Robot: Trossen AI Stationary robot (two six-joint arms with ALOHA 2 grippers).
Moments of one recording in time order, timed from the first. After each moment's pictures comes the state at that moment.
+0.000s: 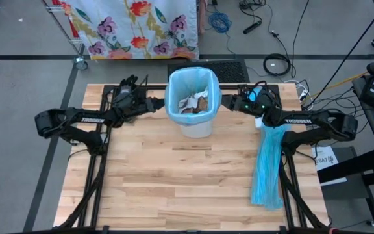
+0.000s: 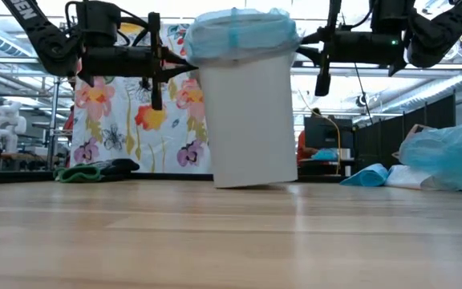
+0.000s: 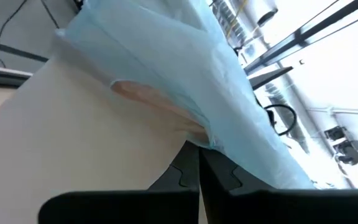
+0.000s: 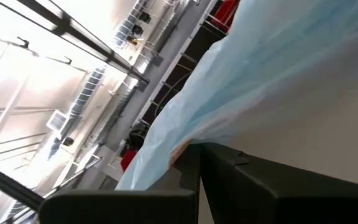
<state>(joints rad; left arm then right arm) 0.51 1.28 0.43 1.01 0.25 -1.04 -0.47 1.20 0.48 0.92 -0.22 1.08</state>
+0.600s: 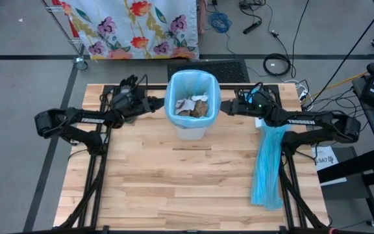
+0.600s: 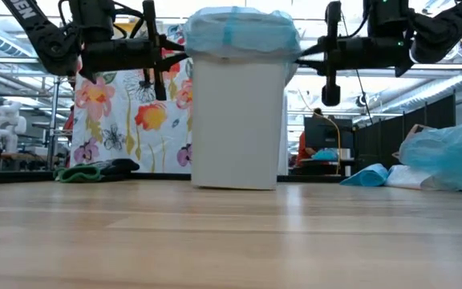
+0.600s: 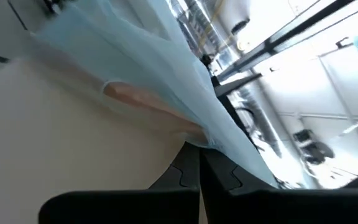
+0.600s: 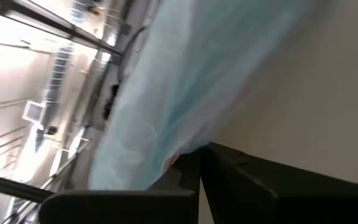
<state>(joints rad) 0.48 1.28 0.43 1.12 0.26 -1.10 -0.47 1.15 0.48 0.67 -0.32 1.17</state>
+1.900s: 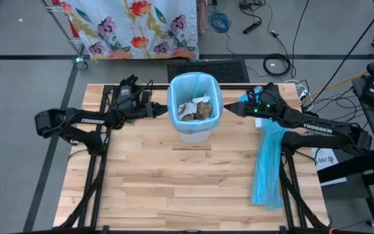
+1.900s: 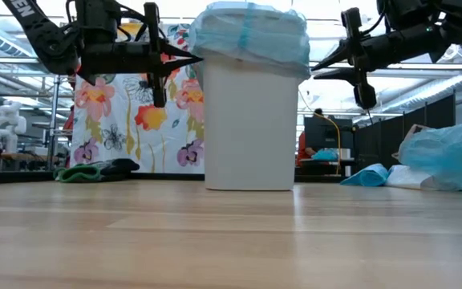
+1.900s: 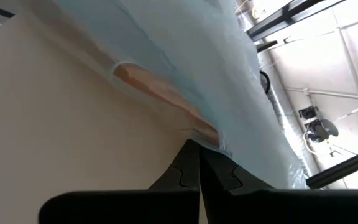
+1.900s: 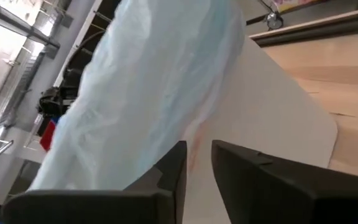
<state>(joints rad) 0.45 1.28 0.43 1.00 0.33 -1.11 -0.51 0.86 0.48 0.16 -0.21 0.98</state>
